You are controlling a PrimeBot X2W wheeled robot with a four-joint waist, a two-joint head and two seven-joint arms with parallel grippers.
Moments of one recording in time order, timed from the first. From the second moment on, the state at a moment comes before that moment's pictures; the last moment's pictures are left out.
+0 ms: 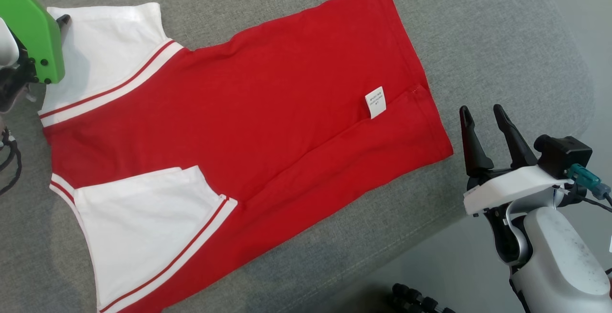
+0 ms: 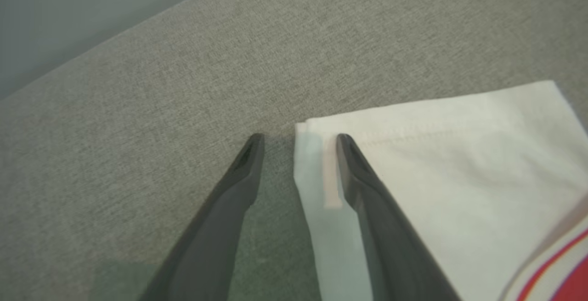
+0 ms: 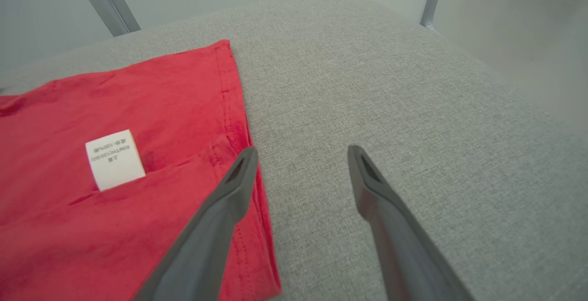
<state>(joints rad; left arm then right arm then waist) -1.21 0.54 -0.80 0.91 -0.83 -0.13 0.44 -0.34 -0.18 0.13 0.37 0.44 0.13 -0.26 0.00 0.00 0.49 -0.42</state>
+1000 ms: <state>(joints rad) -1.25 0.52 -0.84 0.85 -0.94 -0.13 0.27 -0.77 -0.21 0.26 0.66 0.52 0.13 -0.17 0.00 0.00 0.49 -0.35</state>
